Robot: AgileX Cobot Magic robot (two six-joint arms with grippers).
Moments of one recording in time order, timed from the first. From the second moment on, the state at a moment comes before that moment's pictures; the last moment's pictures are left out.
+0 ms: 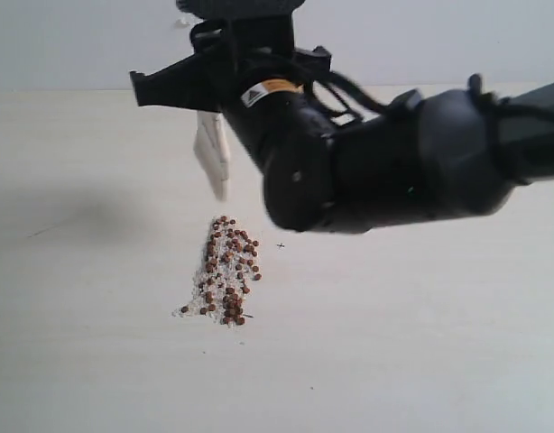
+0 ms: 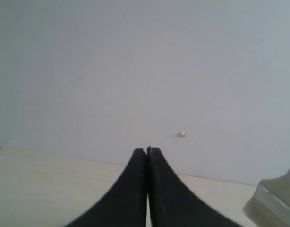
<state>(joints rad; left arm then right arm) -0.16 0.15 0.00 0.13 -0.21 -0.35 0.91 1.86 -1.05 0.72 -0.82 -0.45</state>
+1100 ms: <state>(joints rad) -0.16 0.15 0.00 0.13 -0.21 -0.35 0.29 2.23 -1.46 -1.29 -1.12 0.86</state>
